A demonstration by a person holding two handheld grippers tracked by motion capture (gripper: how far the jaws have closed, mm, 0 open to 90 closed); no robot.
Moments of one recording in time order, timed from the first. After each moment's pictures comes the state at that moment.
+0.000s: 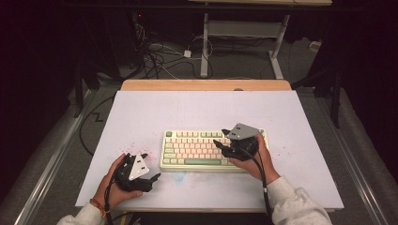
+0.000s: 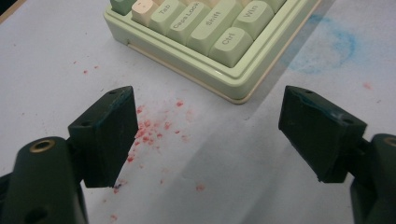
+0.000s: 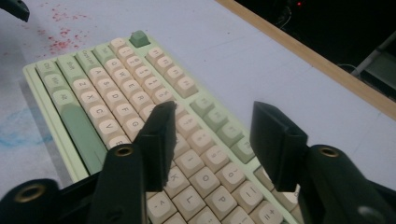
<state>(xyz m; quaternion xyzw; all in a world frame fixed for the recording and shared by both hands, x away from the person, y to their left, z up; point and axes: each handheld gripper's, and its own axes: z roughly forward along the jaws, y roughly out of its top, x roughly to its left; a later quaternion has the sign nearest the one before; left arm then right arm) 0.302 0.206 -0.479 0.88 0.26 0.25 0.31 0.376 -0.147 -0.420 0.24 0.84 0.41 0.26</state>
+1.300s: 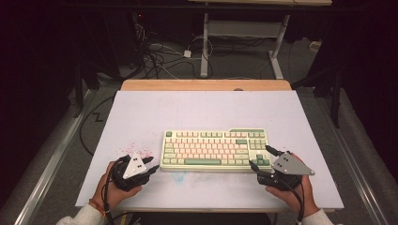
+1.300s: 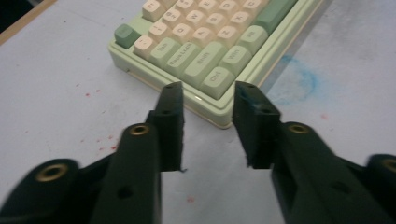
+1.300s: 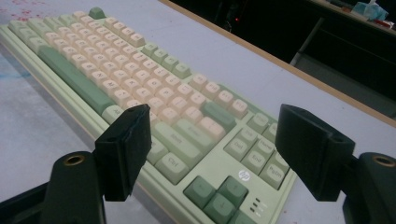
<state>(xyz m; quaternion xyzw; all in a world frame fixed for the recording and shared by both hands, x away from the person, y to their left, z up) 0.295 0.207 -0.456 0.87 0.25 0.23 0.35 0.295 -0.245 -0.438 0.29 0.78 0.43 0.35</state>
